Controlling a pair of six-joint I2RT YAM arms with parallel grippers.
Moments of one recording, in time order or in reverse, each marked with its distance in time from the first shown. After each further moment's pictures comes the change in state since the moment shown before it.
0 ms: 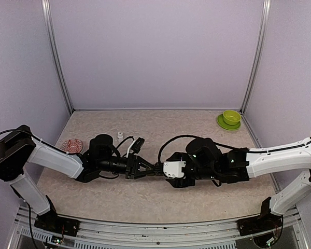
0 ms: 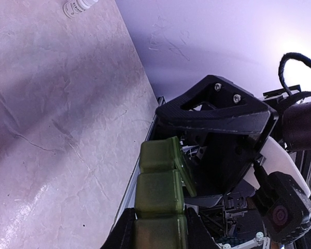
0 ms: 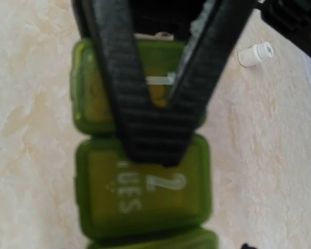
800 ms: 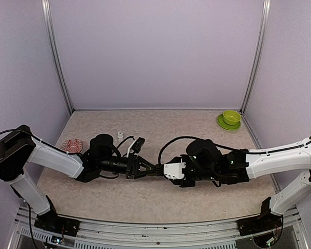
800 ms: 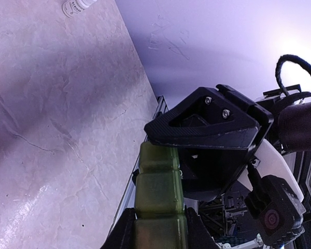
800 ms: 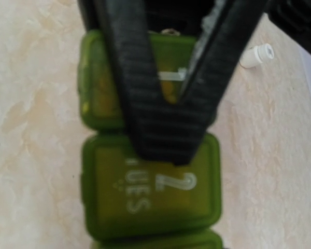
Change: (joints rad) left arm 0.000 0.000 0.005 -0.009 0.002 0.002; right arm 0.001 0.000 -0.022 0.027 0.000 -0.024
